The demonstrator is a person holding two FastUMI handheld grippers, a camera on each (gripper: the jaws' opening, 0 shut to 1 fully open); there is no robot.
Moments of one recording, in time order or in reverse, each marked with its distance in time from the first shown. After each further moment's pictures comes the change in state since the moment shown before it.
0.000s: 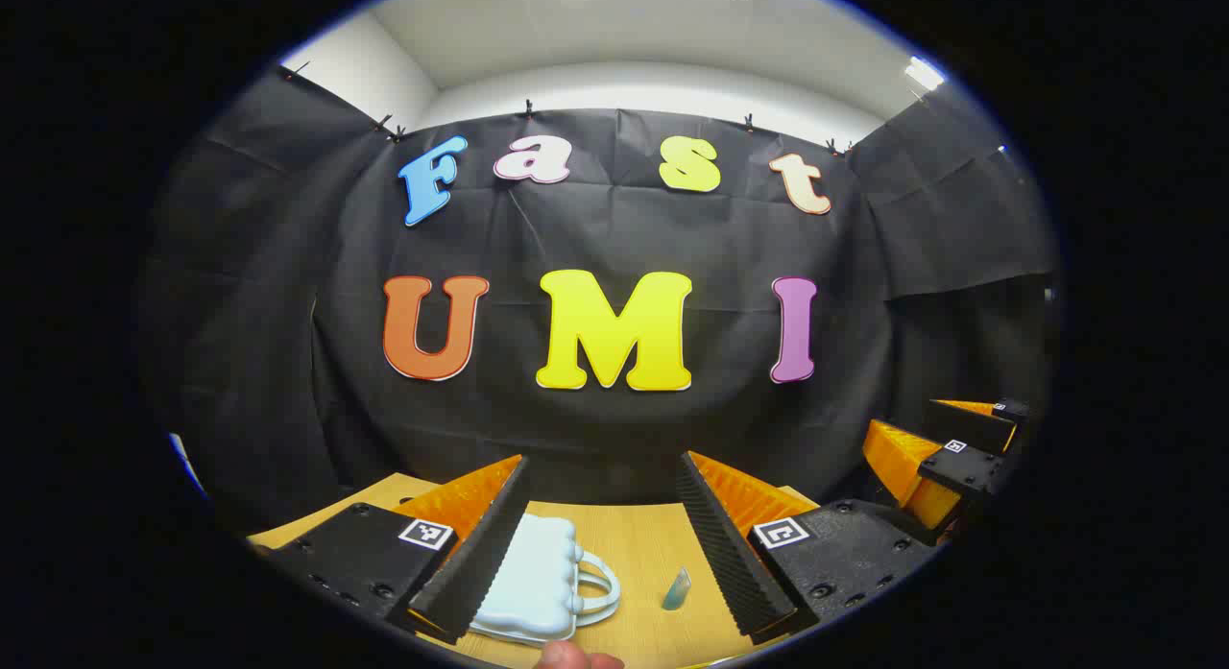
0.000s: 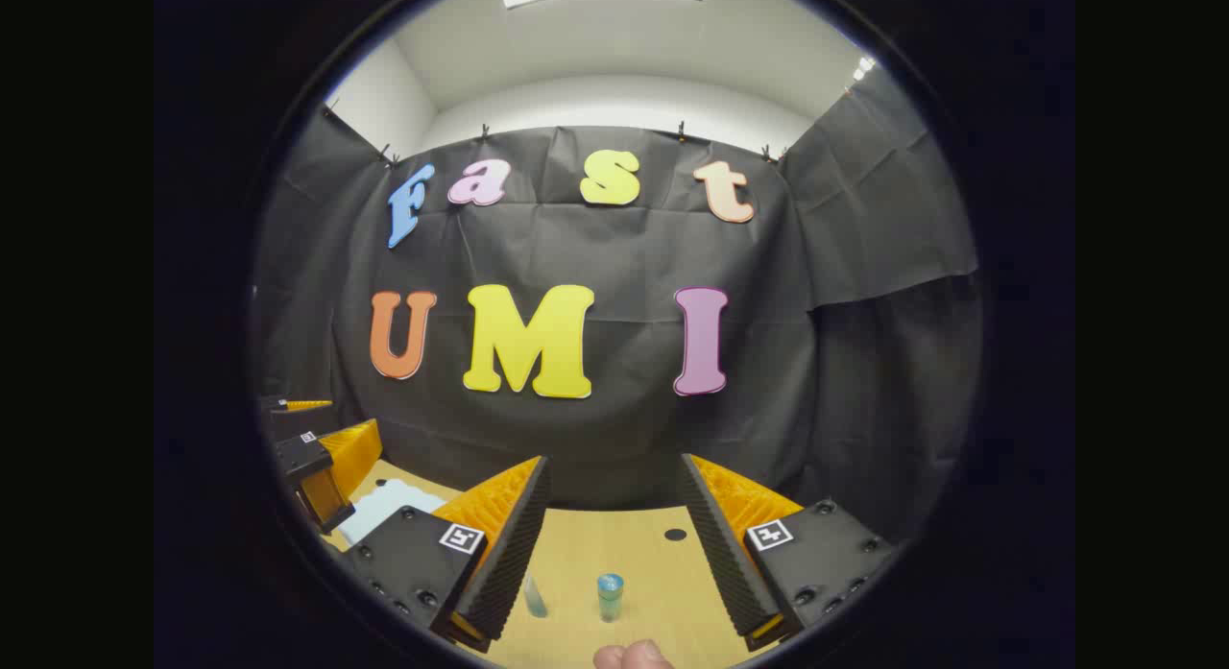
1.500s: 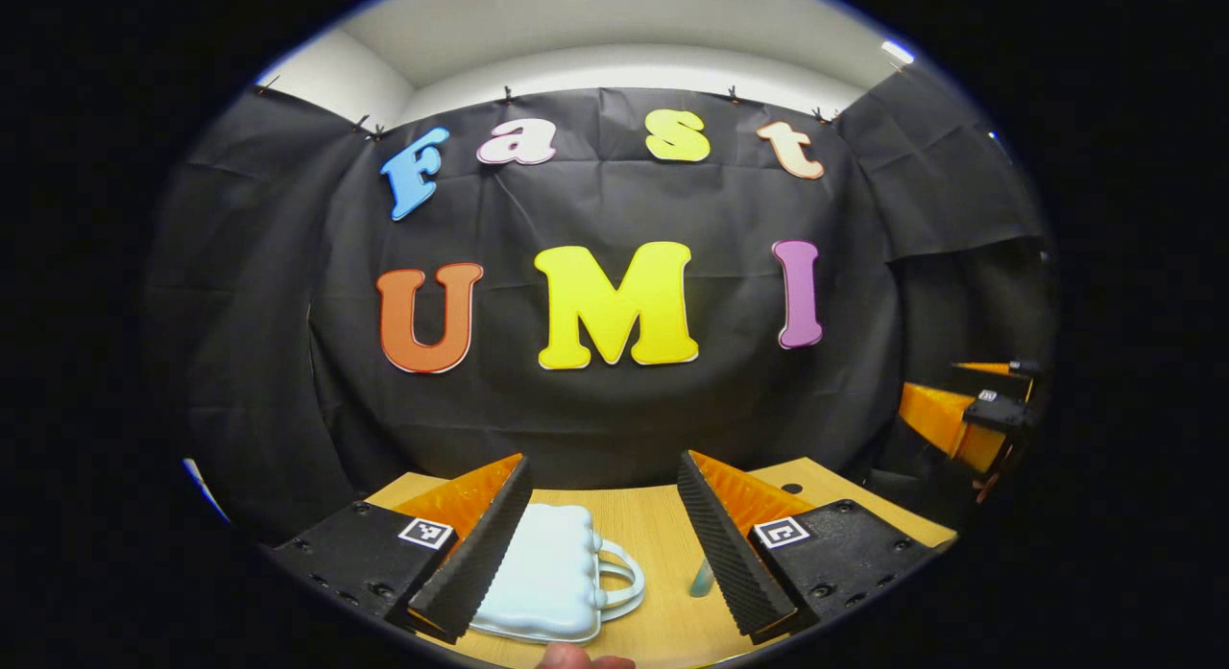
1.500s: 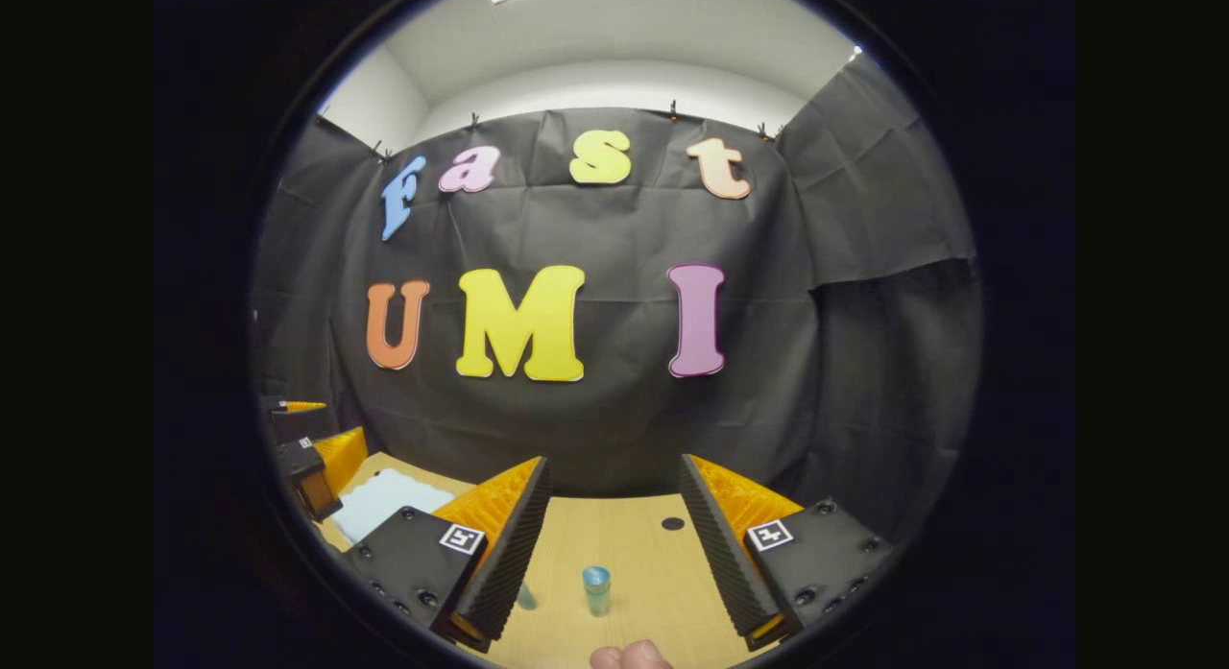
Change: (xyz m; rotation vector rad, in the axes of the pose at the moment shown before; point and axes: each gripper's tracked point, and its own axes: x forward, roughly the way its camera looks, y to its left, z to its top) left arm 0.019 0.001 -0.046 0.131 0.083 -0.042; right arm 0.015 -0.028 -0.019 0.009 0.058 0.011
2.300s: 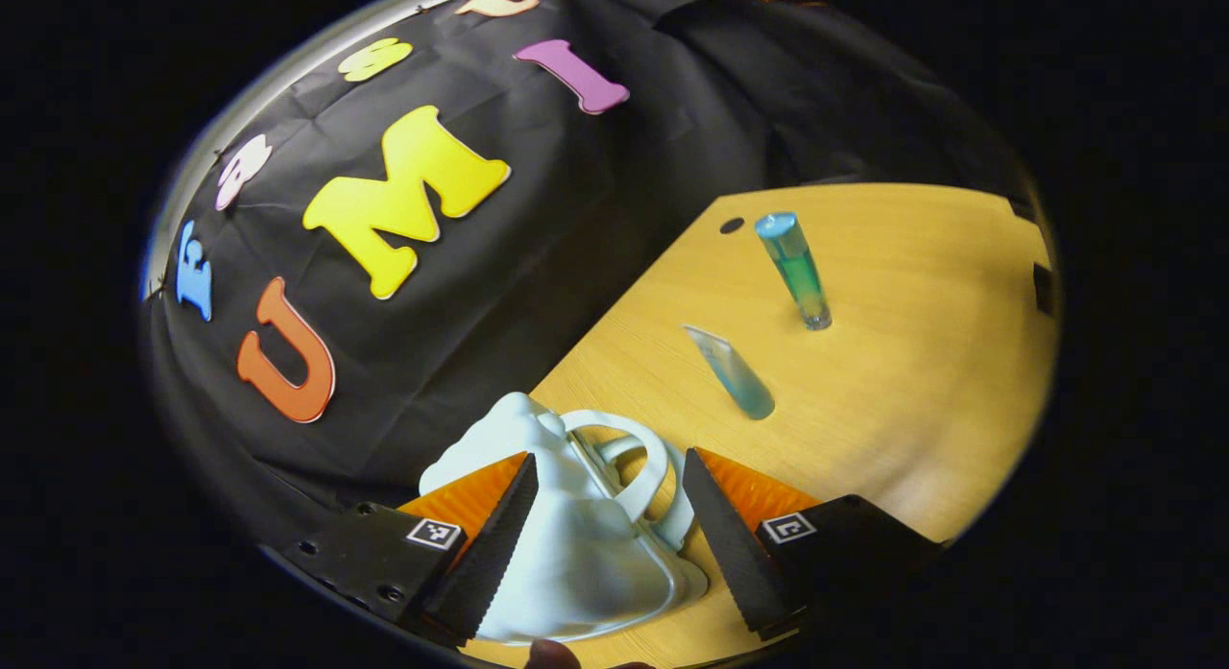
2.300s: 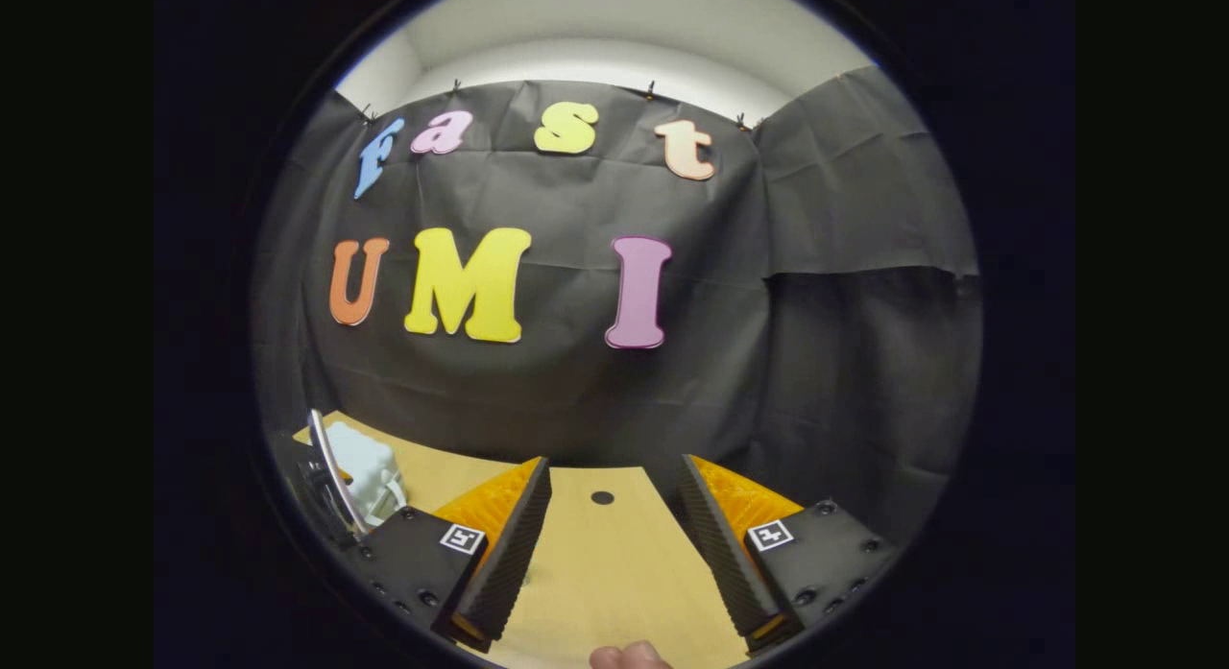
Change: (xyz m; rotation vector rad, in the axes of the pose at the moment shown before) left arm 0.046 -0.018 -0.211 0.729 0.440 -0.235; right arm -0.014 -0.090 -0.028 -0.073 0.083 -0.178
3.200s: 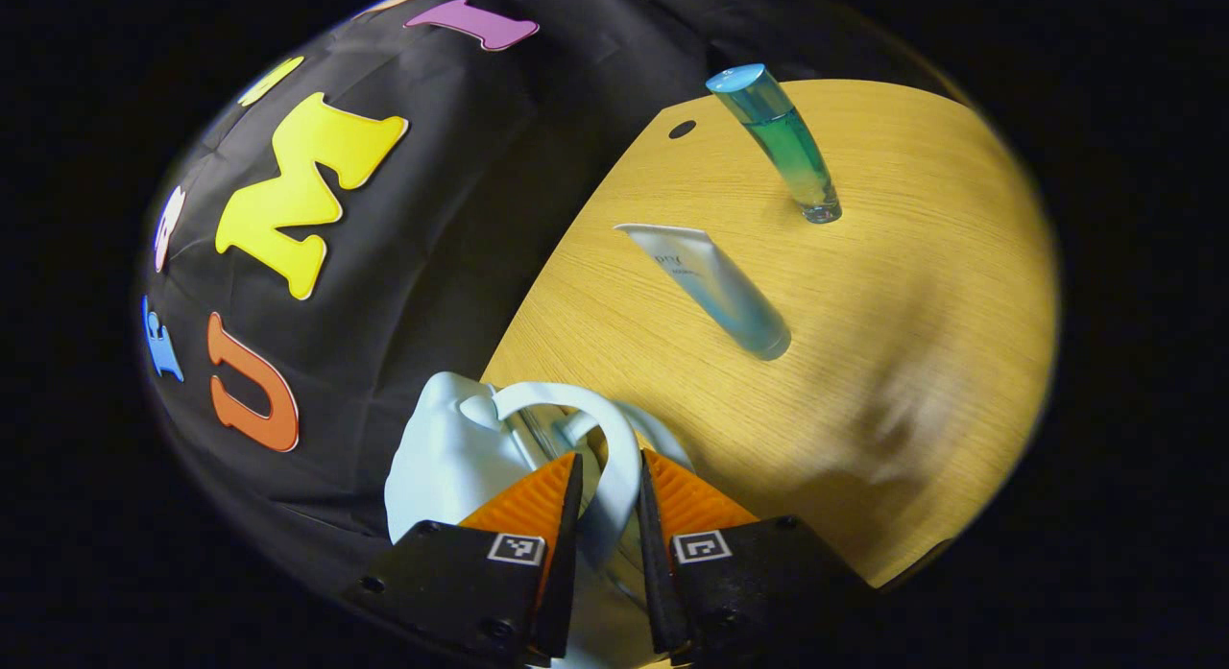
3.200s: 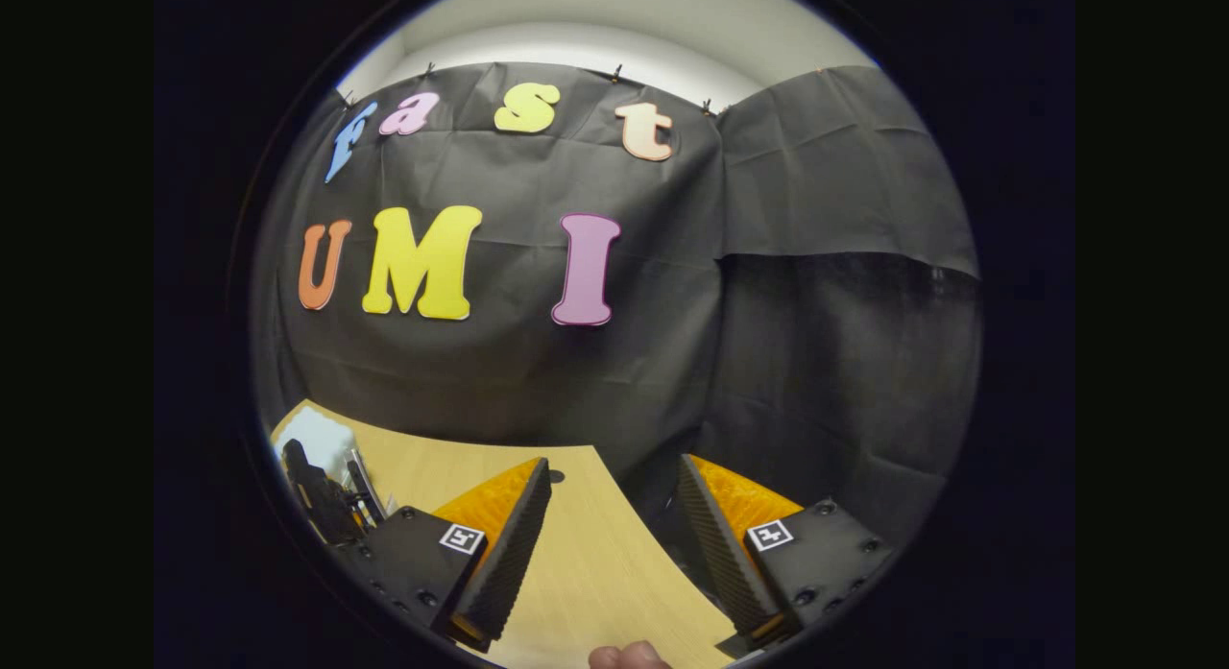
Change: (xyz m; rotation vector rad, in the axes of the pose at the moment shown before) left arm 0.058 -0.018 -0.024 0.141 0.166 -0.062; right arm -0.011 -0.040 -0.016 0.002 0.057 -0.145
